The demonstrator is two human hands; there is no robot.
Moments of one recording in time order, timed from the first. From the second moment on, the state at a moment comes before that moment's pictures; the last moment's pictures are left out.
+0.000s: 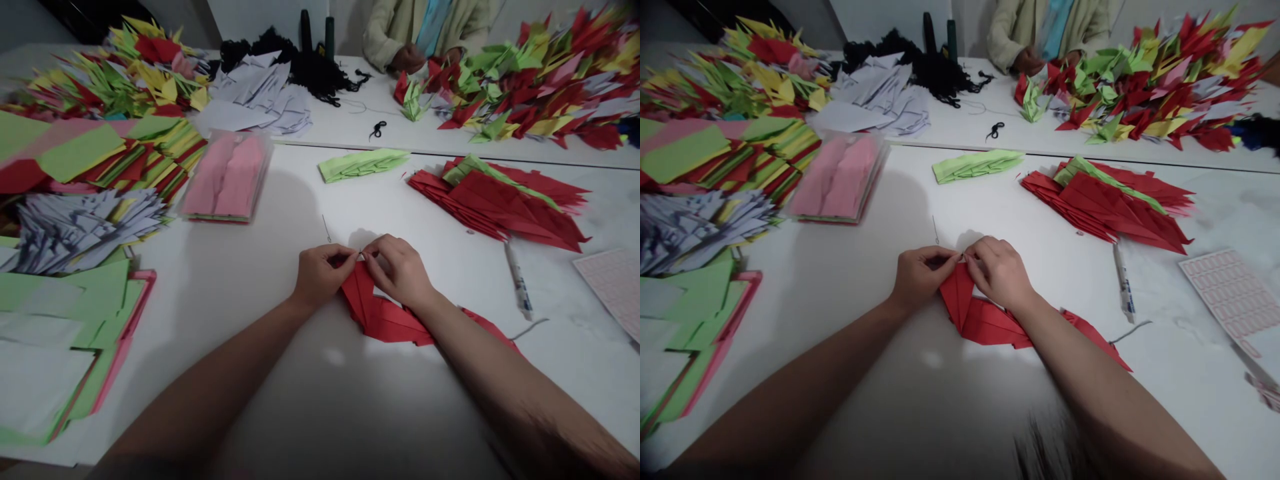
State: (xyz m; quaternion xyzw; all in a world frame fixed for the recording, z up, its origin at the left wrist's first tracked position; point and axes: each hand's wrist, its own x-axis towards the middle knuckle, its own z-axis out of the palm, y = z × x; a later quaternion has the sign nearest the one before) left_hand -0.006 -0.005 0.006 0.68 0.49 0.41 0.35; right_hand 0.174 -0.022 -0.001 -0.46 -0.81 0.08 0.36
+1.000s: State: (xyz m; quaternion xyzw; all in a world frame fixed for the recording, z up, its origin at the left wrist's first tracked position) left_hand -0.007 -0.001 0.003 0.63 0.44 0.41 0.49; right_hand 0.172 -0.021 -0.001 -0.47 -0.72 0.20 0.47
